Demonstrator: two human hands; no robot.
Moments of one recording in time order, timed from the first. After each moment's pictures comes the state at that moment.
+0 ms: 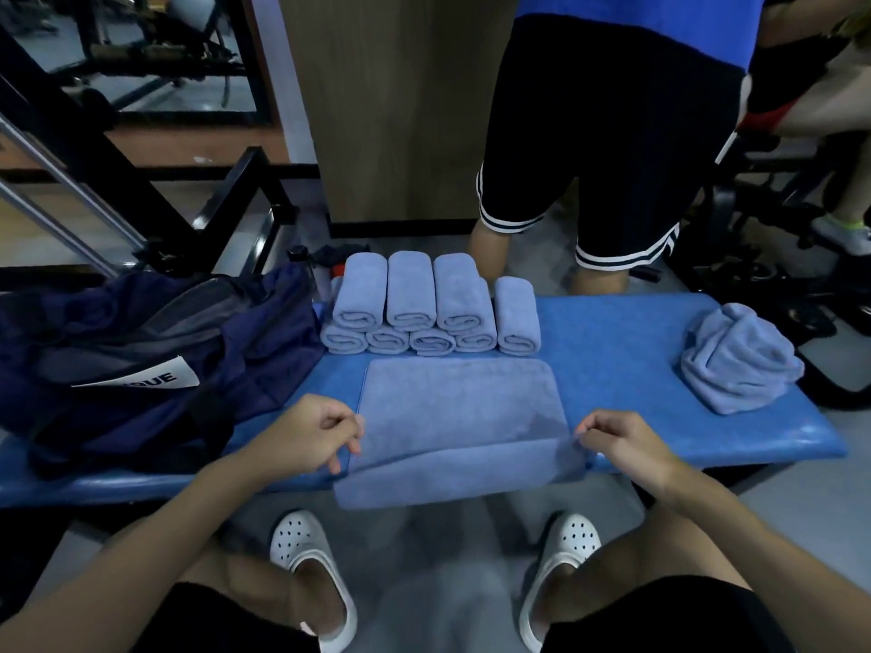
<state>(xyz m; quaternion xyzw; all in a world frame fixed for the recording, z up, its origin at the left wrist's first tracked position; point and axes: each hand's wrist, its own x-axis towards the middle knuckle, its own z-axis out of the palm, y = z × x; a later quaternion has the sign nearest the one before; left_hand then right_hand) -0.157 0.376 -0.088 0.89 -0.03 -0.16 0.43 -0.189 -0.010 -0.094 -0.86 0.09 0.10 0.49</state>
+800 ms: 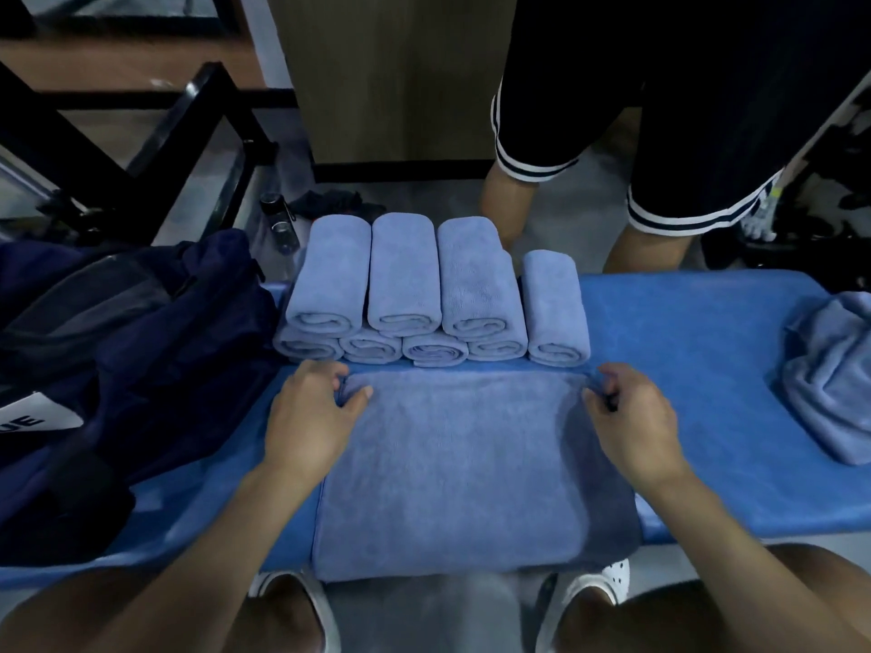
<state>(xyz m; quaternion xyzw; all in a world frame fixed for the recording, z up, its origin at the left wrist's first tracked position) -0.044 0.340 -0.173 0.94 0.08 0.04 0.34 -0.069 0.016 -0.162 -0.94 0.18 -0.05 0.29</state>
